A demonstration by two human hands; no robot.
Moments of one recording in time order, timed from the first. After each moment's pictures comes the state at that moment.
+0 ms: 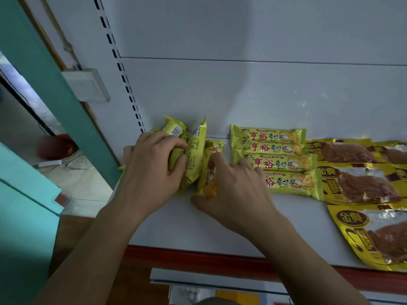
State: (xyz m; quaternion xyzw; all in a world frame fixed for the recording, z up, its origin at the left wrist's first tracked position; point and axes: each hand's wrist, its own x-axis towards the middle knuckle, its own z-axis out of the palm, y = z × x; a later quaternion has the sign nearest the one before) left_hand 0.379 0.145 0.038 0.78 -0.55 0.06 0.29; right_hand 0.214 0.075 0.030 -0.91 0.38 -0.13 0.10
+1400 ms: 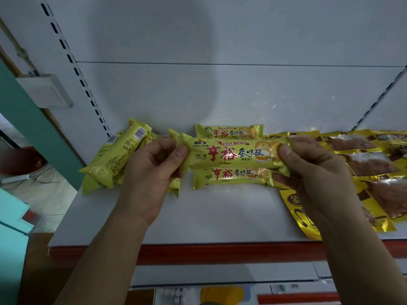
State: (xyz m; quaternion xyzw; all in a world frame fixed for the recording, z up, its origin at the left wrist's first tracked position) left_hand 0.304 0.124 0.034 0.51 -0.35 -0.37 0.69; right_hand 0.070 0.031 0.051 -0.52 0.37 -0.50 0.58
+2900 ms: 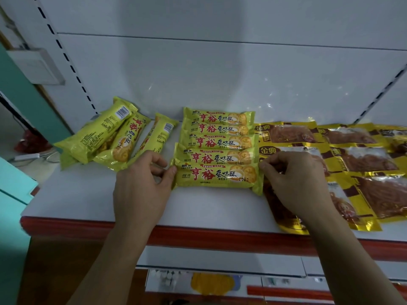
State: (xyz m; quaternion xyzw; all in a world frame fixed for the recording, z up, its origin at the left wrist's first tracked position) left_hand 0.254 0.136 -0.011 0.82 -0.39 -0.01 0.42; right_hand 0.030 -0.007 0.005 -0.79 0.50 -0.27 0.21
